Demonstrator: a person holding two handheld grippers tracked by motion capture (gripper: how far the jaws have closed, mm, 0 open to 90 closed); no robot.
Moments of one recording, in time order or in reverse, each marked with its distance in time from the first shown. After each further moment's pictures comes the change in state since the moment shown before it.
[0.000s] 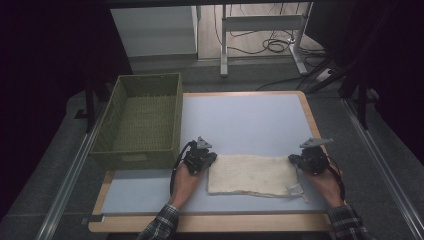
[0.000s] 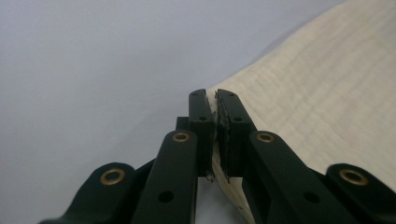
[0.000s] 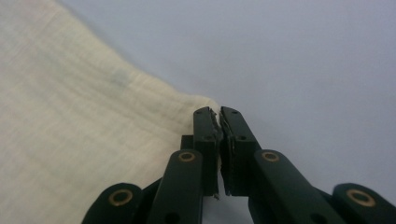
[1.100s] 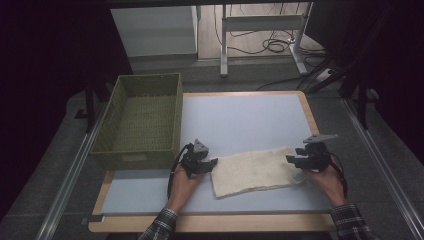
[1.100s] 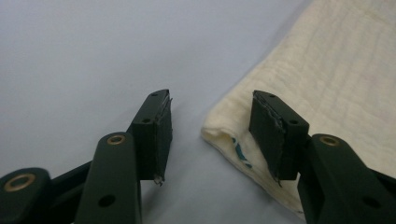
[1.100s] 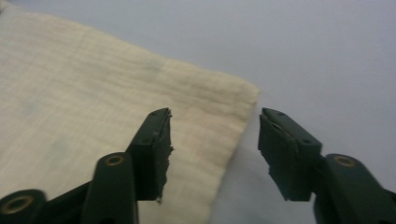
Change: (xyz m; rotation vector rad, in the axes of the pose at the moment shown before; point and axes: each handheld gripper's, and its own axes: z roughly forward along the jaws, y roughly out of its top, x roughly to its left) left arm 0.007 -0.013 0.005 -0.026 0.026 0.007; right arm 0.000 0.008 -0.014 -0.027 0.034 0.040
